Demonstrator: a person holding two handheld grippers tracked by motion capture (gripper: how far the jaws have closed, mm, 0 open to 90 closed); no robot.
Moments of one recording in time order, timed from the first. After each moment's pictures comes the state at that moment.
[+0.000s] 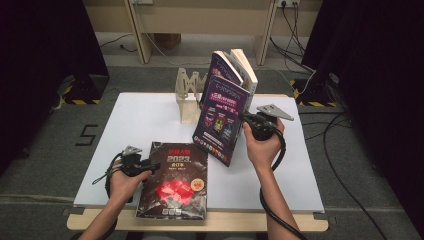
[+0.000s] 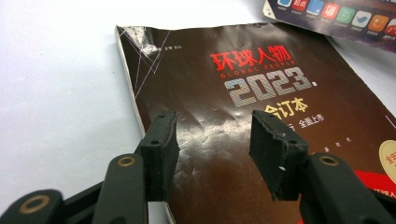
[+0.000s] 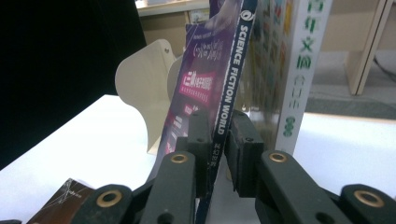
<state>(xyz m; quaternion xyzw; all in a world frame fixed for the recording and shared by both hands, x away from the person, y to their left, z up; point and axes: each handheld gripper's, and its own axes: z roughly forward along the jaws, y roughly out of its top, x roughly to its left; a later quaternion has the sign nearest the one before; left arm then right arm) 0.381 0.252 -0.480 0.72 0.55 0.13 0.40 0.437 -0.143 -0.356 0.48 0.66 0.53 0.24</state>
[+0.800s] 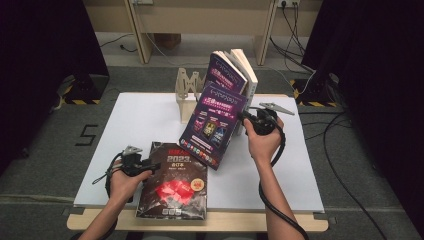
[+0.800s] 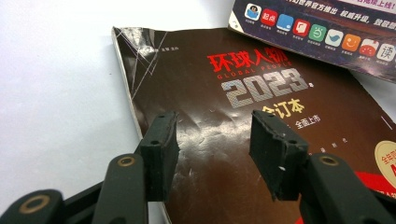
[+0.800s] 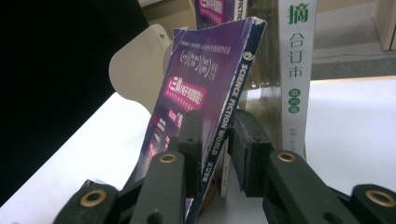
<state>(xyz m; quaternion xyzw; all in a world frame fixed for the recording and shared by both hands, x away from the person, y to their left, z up) 0.382 0.252 -0.479 0.72 0.55 0.13 0.40 0.464 -0.149 -0.370 0.53 0.64 0.53 0.16</state>
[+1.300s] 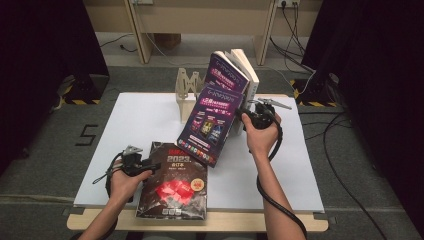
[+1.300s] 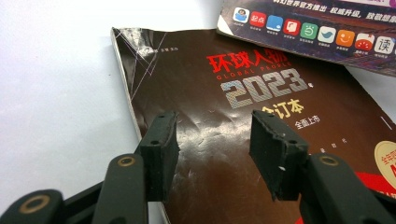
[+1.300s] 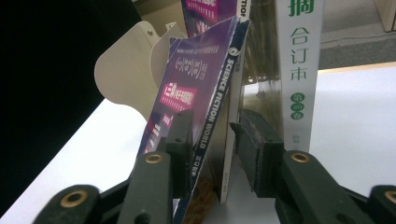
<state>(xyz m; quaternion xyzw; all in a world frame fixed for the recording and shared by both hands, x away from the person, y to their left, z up) 0.382 0.251 -0.479 0.72 0.55 0.13 0.40 0.486 -0.146 -0.373 0.55 0.63 0.52 0.14</state>
